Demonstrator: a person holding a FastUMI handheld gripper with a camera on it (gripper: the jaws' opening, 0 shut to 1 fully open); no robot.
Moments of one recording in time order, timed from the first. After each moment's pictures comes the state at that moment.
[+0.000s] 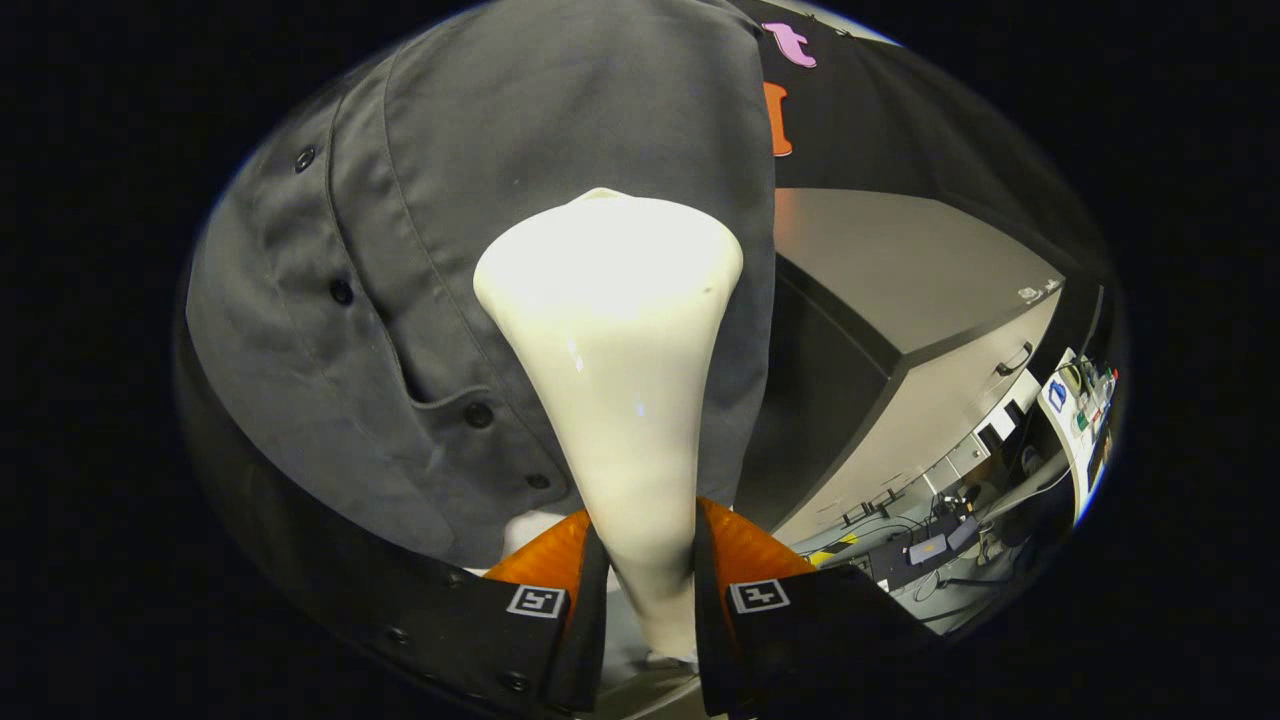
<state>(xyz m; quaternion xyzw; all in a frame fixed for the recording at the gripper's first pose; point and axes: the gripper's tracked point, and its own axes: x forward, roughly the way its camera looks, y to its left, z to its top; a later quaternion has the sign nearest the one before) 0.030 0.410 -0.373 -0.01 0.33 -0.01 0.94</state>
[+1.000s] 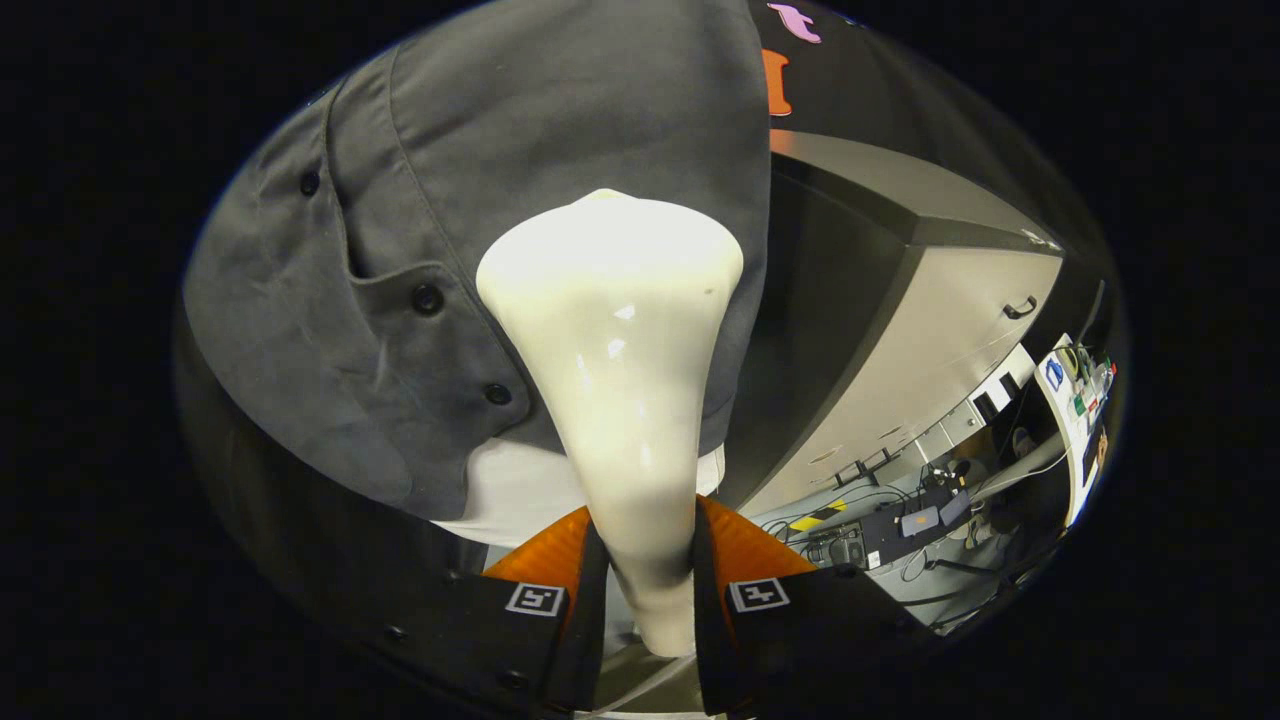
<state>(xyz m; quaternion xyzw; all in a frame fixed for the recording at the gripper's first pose) -0.002 0.386 -0.425 -0.02 0.39 -0.01 0.92</state>
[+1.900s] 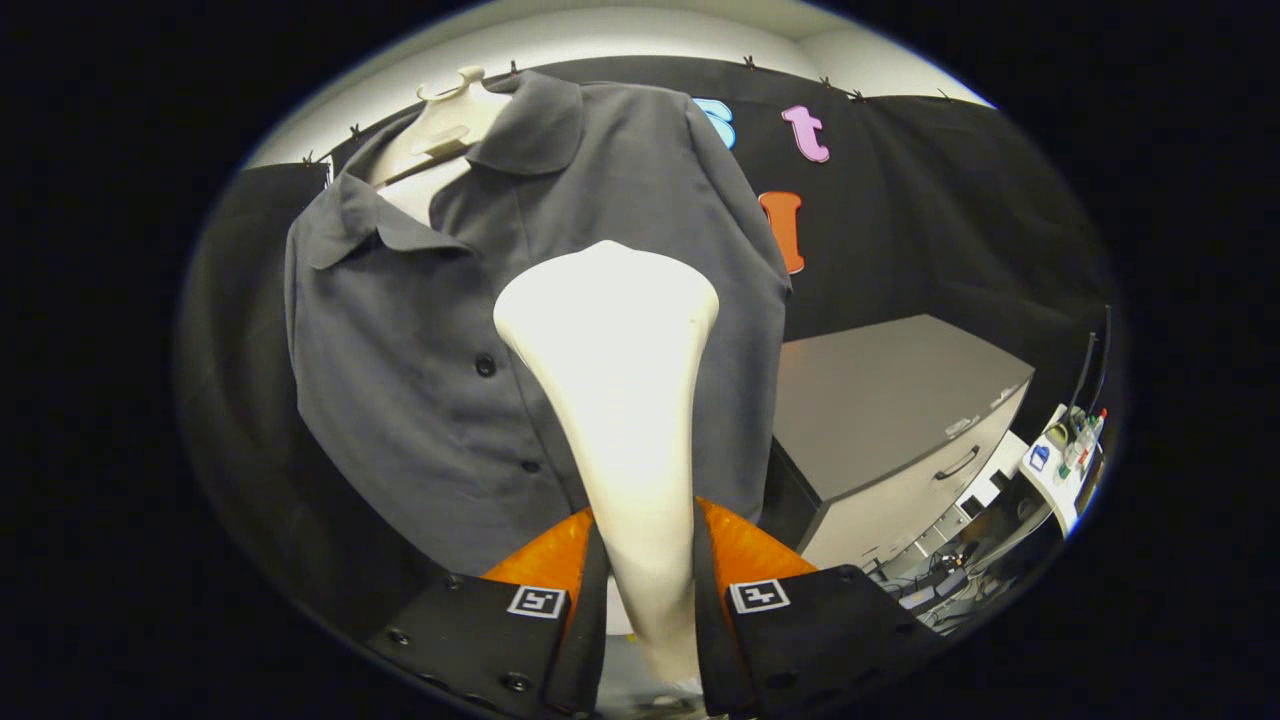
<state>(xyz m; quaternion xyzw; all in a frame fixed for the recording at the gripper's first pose) -0.017 0.478 -0.167 -0.02 0.17 0.03 0.98</state>
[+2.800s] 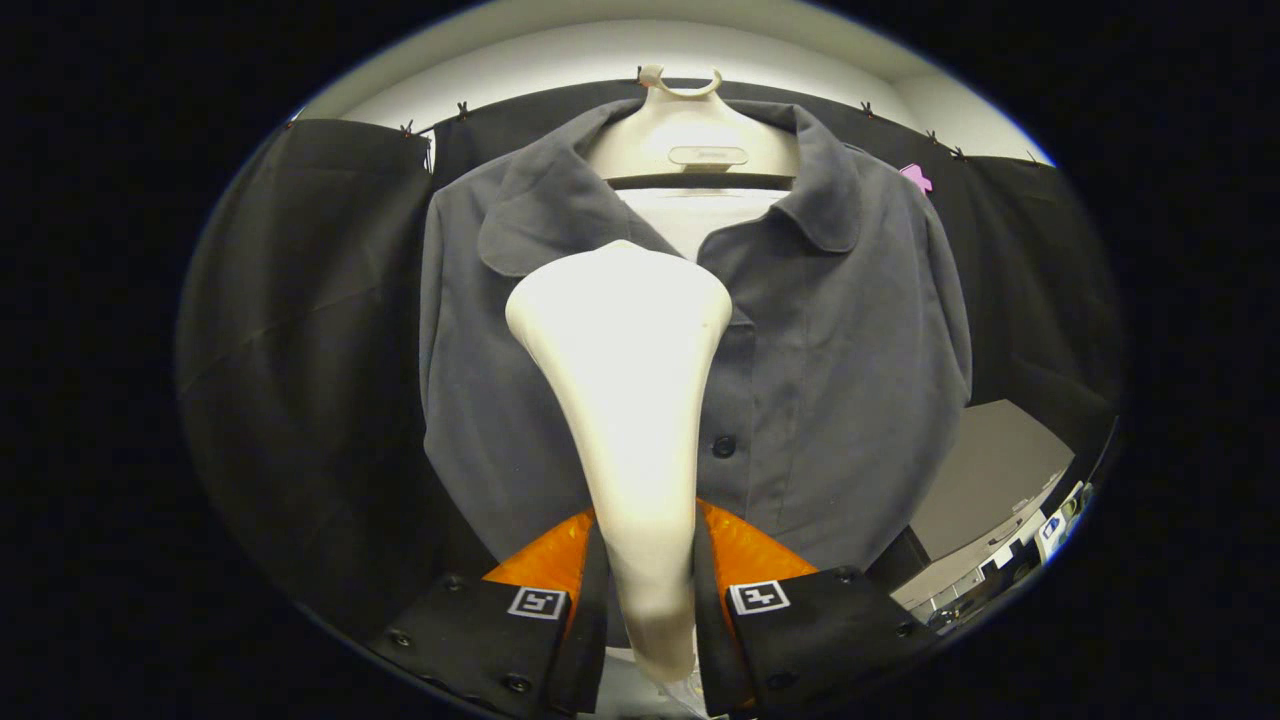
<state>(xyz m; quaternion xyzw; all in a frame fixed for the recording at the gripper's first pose) 0.007 0.648 -0.153 -0.09 0.14 0.13 0.98</state>
